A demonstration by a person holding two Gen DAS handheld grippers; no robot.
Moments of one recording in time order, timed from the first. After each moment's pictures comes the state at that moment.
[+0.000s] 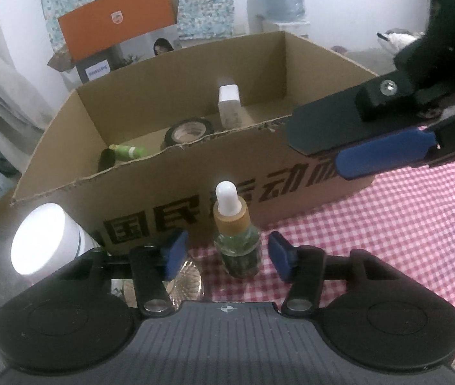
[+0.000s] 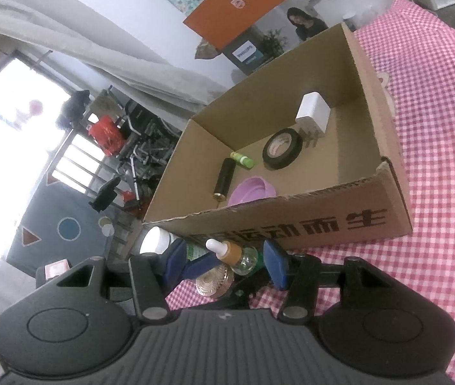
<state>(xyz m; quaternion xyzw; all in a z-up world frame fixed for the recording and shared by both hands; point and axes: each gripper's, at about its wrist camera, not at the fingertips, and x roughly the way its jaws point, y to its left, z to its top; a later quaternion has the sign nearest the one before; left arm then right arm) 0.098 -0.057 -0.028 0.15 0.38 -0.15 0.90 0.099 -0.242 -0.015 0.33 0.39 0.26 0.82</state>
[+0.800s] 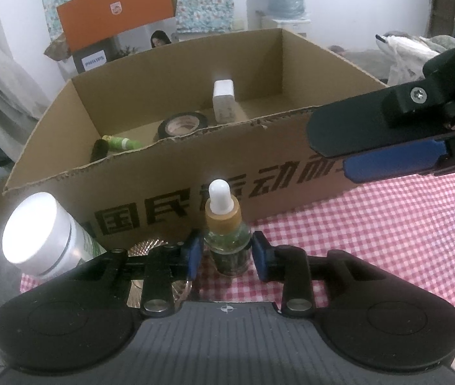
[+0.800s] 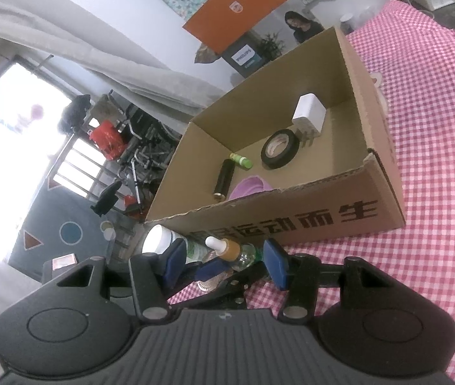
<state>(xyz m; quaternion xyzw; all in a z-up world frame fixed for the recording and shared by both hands) 0.097 -0.057 -0.026 0.12 0.40 -0.16 0.90 0.090 -0.245 -0.016 0.34 0.39 0.25 0.82</state>
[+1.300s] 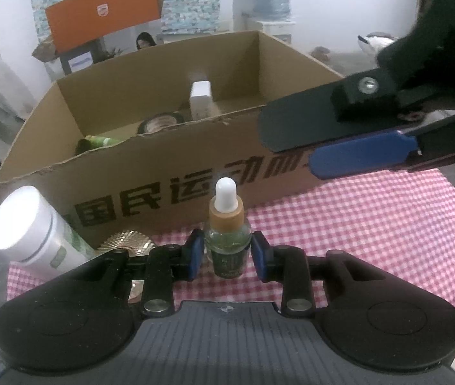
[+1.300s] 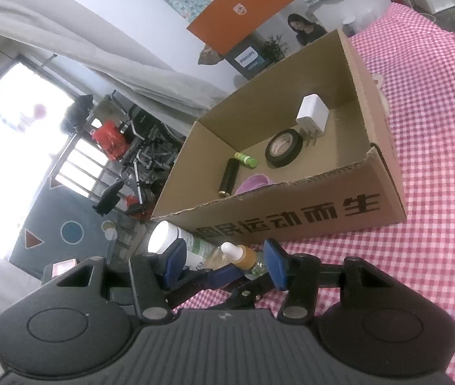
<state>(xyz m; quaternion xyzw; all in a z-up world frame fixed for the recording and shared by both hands) 0.081 -0.063 -0.021 0.12 0.40 -0.19 0.89 0.087 -0.246 -0.015 0.34 0.38 0.25 0.82</state>
